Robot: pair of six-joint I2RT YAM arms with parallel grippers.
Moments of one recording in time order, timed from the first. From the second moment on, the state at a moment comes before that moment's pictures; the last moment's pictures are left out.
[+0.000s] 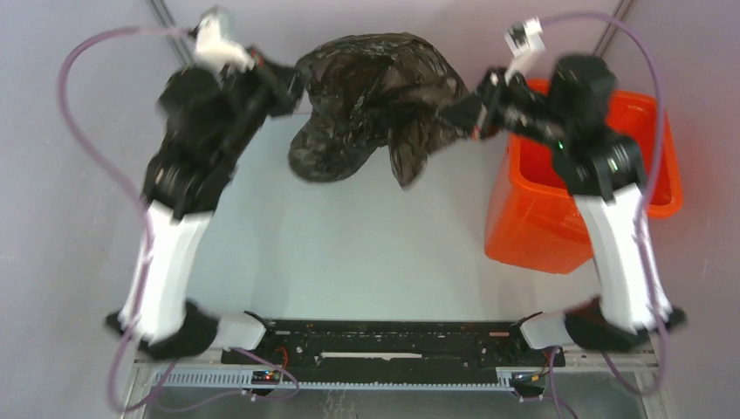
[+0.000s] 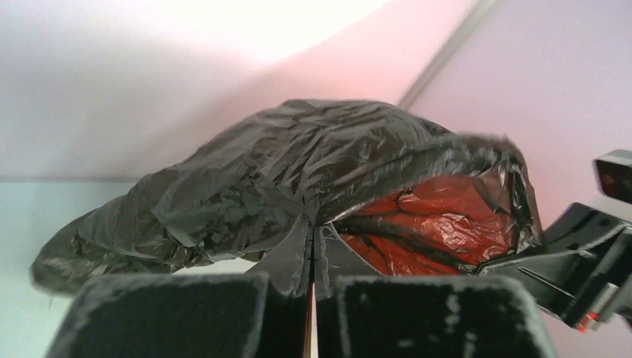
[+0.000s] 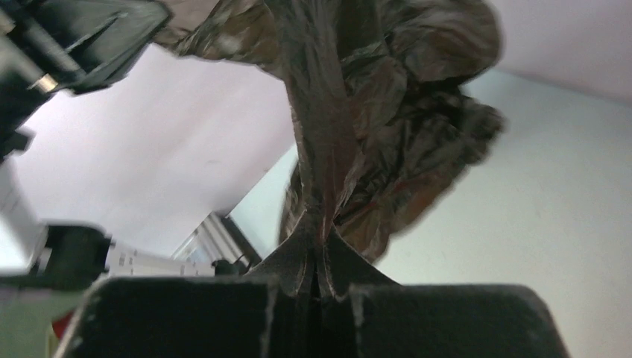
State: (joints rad) left arm -0.53 1.30 2.05 -0.66 -0.16 -0.51; right arm 0.43 1.35 2.05 -0.80 -0.44 0.42
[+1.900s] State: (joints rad) left arm -0.36 0.94 1.20 -0.70 0.09 -0.73; right arm 0.43 1.11 1.26 -0.66 -0.66 0.69
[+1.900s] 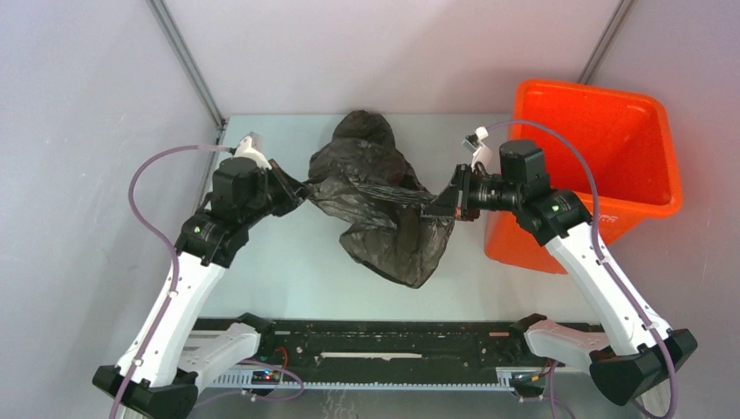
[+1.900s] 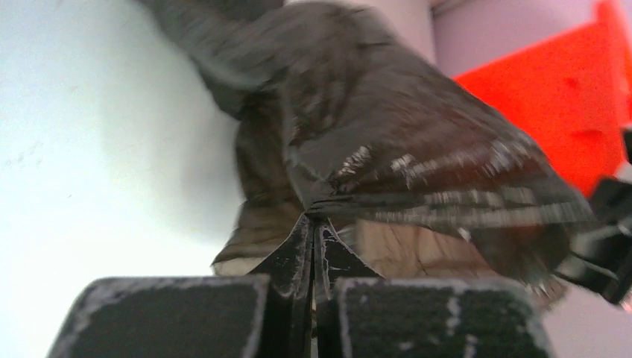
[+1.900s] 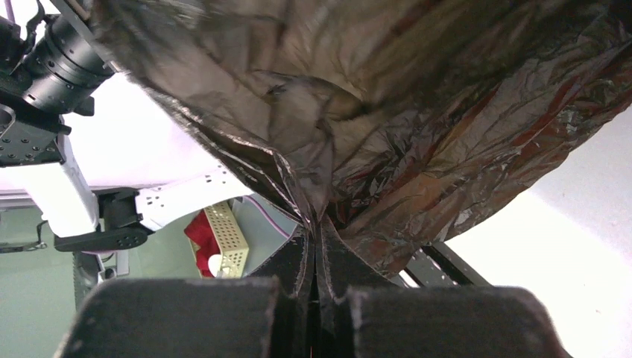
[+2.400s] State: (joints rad) left arm -0.37 0.93 1.41 -0.60 0.47 -0.70; right arm 0.57 1.19 1.51 -0.87 -0.38 0.38
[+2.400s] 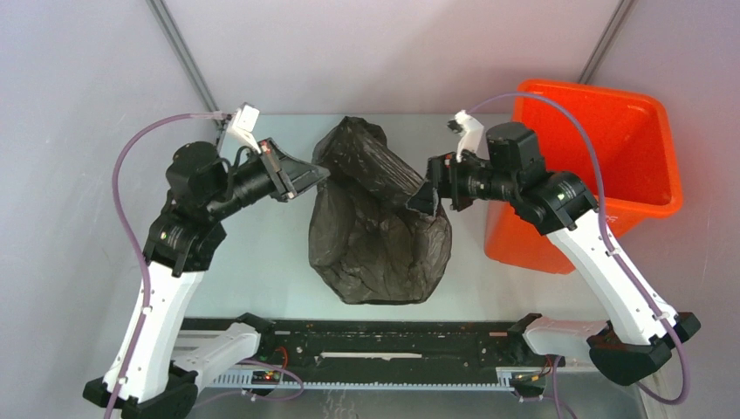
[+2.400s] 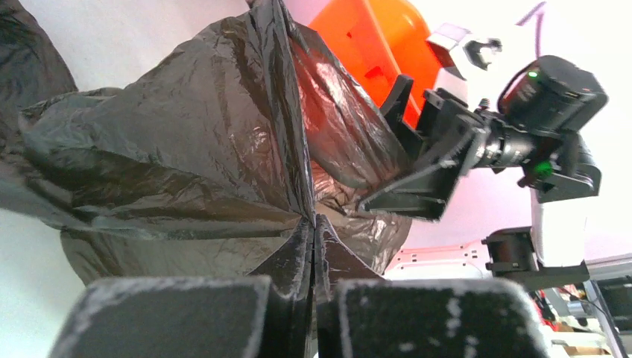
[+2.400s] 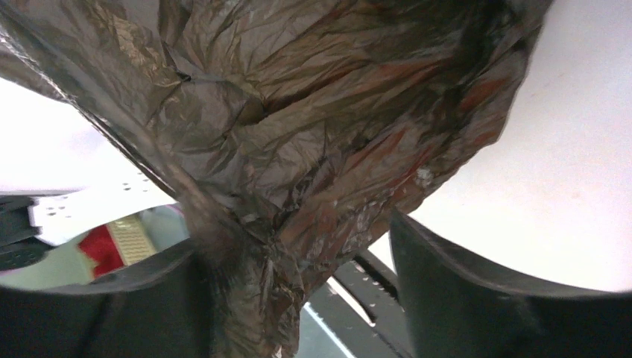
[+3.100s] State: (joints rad) left arm -0.37 1.12 1.60 -0.75 0.55 -0.61; right arm 0.76 1.51 1.78 -0.90 -0.16 0.18
